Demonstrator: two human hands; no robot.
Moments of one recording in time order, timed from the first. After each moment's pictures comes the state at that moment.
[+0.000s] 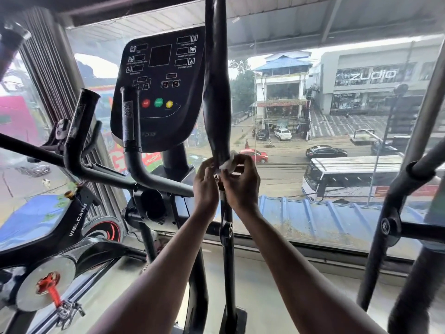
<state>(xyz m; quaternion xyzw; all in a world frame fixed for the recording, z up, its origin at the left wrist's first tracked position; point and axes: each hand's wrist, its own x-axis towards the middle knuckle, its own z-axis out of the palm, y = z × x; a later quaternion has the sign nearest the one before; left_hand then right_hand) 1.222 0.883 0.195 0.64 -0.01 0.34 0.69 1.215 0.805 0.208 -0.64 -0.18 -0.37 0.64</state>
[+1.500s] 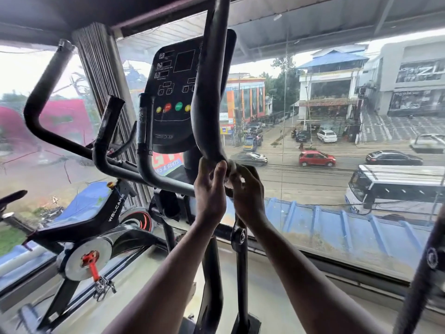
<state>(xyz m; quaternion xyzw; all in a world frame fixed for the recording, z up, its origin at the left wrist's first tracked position) 1.186 0.842 0.225 0.67 -0.06 0.48 0.56 1.250 0.786 0.196 -0.66 -0.29 -0.27 0.64</state>
